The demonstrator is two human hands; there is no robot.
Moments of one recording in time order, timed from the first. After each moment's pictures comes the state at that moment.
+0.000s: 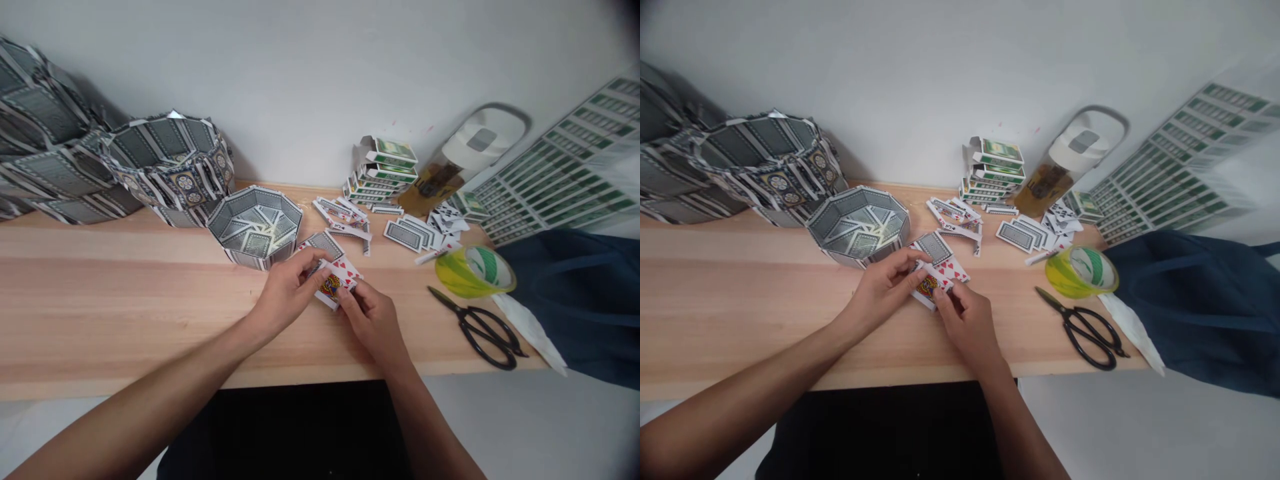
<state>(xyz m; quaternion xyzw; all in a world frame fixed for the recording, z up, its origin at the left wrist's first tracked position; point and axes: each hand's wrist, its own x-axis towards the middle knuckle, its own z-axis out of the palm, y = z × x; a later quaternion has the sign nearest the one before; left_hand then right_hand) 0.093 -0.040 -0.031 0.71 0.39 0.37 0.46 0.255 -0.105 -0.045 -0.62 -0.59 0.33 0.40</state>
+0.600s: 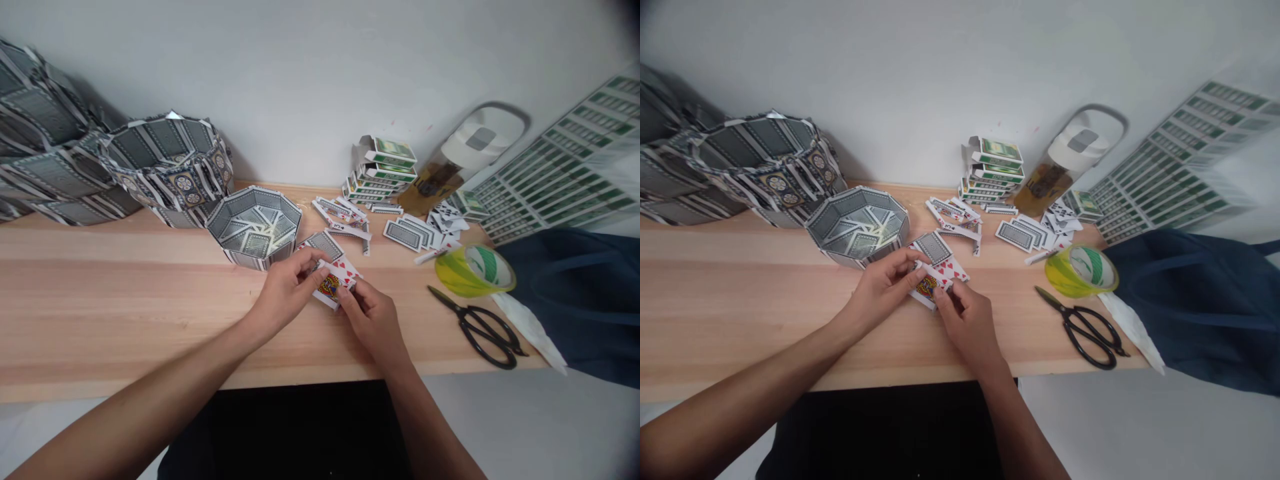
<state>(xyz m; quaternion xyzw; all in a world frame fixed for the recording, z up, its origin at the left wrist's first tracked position) 0.094 -0.039 -0.030 0.68 0.37 0.38 0.50 0.256 -0.105 -0.045 -0.62 -0.58 0.33 0.40</state>
